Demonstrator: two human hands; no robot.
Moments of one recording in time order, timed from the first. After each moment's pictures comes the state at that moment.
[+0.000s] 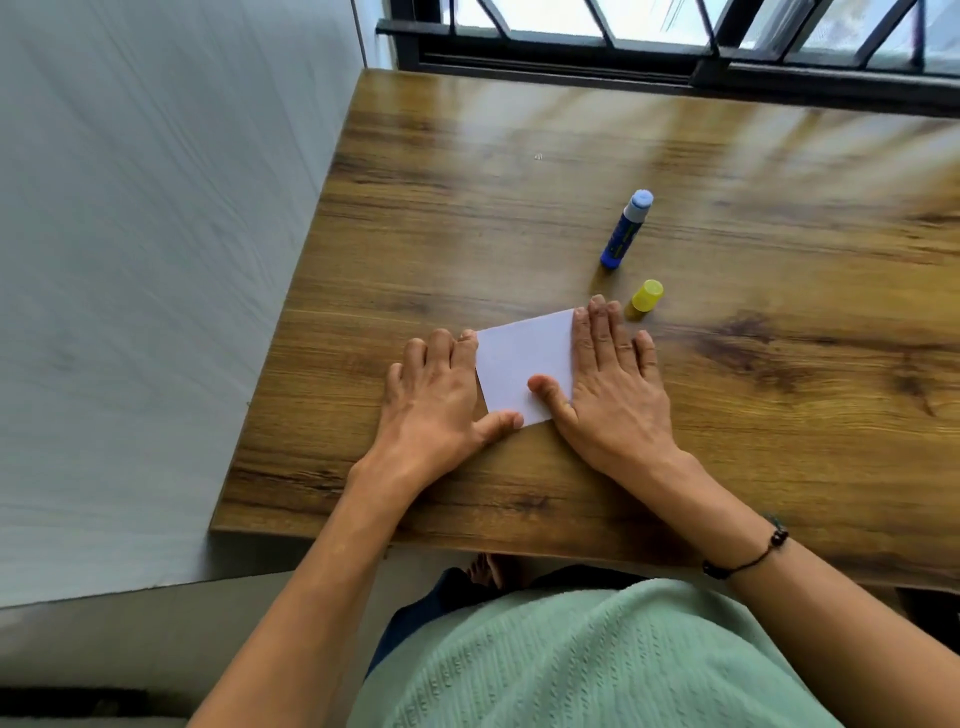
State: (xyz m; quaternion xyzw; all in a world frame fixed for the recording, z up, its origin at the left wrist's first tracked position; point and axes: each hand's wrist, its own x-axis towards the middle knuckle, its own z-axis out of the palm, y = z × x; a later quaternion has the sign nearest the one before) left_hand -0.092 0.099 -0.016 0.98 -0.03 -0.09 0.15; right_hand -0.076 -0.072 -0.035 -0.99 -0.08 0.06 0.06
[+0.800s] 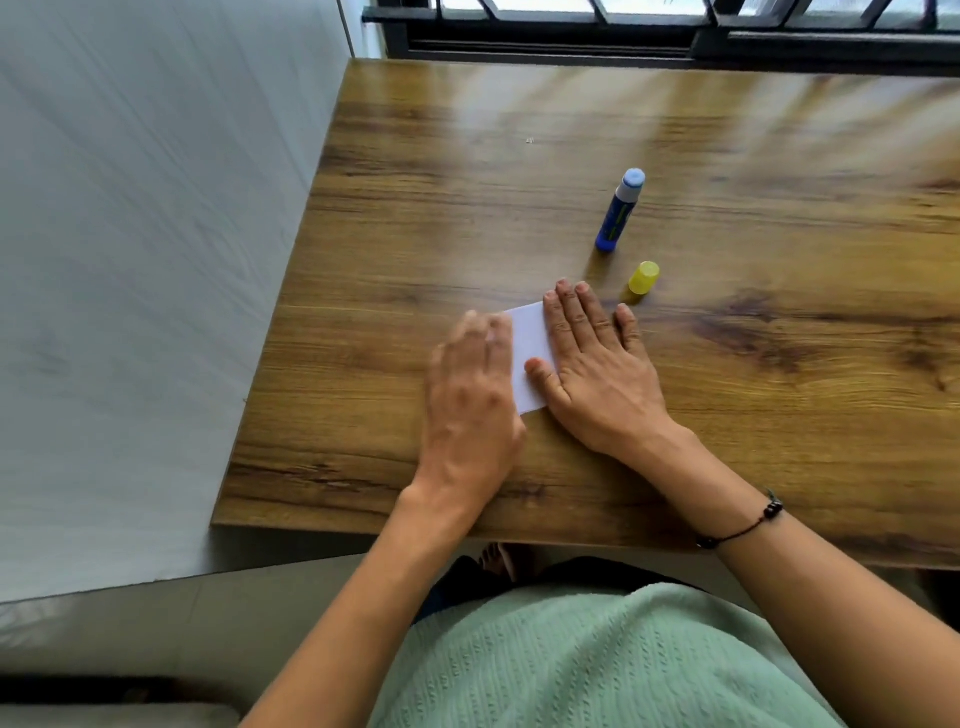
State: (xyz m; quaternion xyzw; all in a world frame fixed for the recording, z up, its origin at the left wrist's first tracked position) left_hand -0.113 0.063 -0.020 0.98 -0.05 0.10 0.19; right_hand -0.067 -0.074 -0.043 -0.99 -0.15 0.04 0.07
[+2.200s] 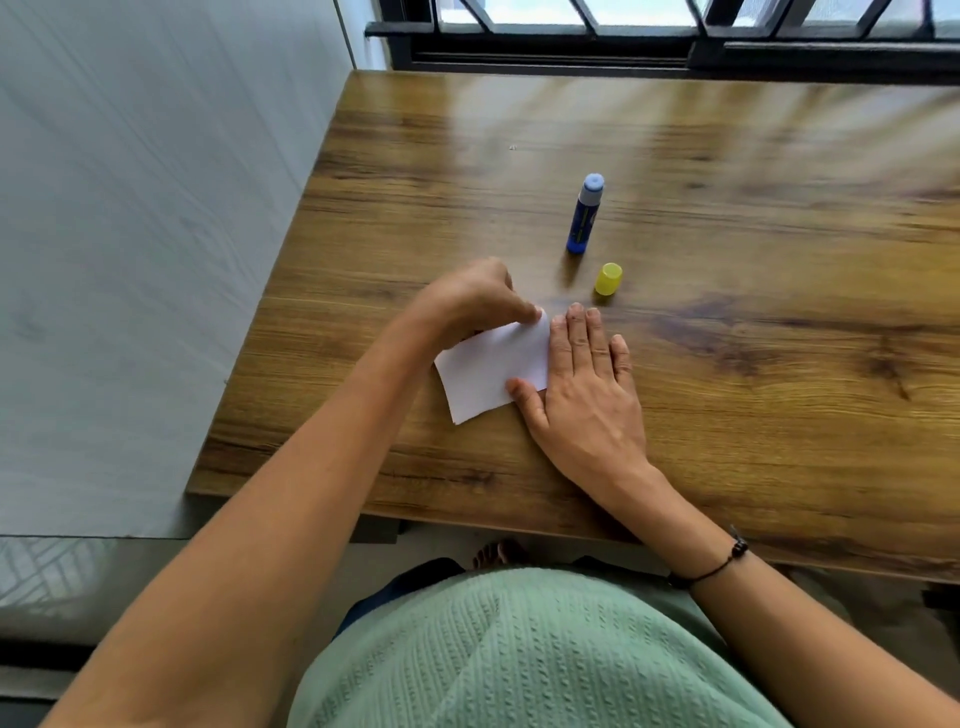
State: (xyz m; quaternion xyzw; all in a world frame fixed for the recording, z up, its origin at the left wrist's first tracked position) left_hand -0.018 0.036 0.036 0.90 0.06 -0.27 0.34; right_hand -0.098 -0.091 -0.041 -0.99 -0.10 0.01 0.11
